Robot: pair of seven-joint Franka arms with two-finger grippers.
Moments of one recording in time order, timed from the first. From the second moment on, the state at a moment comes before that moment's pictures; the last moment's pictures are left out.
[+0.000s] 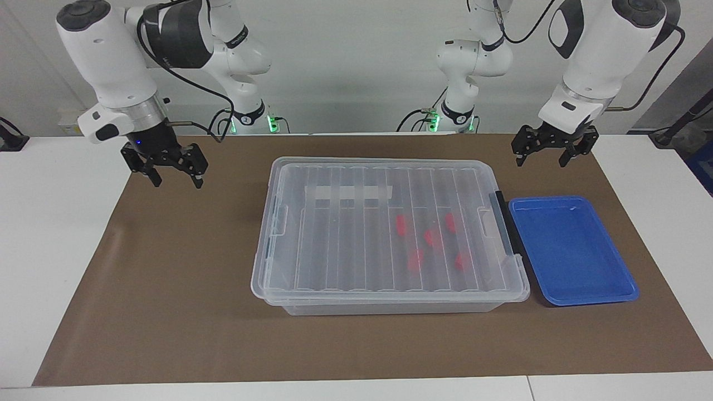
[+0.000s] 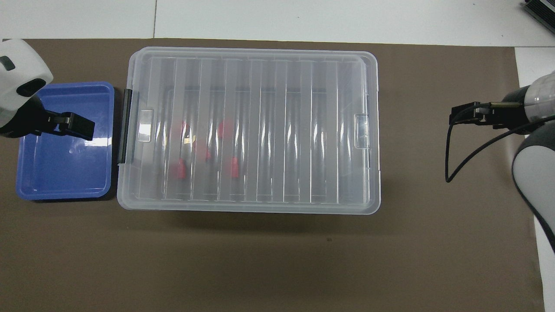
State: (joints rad) left arm -0.24 0.05 0.11 -1.55 0.05 1.59 0.02; right arm -0.08 0.02 0.07 -1.64 0.01 1.77 0.11
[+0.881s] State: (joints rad) left arm -0.24 0.05 0.11 -1.55 0.05 1.59 0.02; right arm -0.07 -0.01 0.09 -1.60 0.01 1.59 0.11
